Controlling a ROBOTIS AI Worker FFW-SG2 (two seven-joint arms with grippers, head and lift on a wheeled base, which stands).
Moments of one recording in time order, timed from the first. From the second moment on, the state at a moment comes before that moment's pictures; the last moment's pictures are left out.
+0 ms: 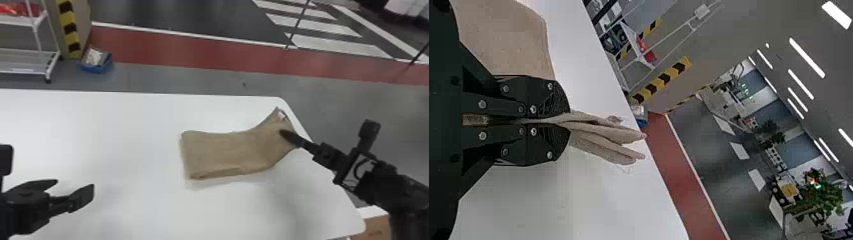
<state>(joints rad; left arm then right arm) 0.24 0.00 0.09 -2.14 -0.13 1.00 -0.59 -0.02 -0.30 -0.57 -1.68 -0.48 0.91 0.71</state>
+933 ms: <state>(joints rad) 0.24 0.00 0.12 -2.15 -0.13 1.00 -0.60 -0.02 -0.21 -0.26 -1.87 -0.38 1.00 0.71</state>
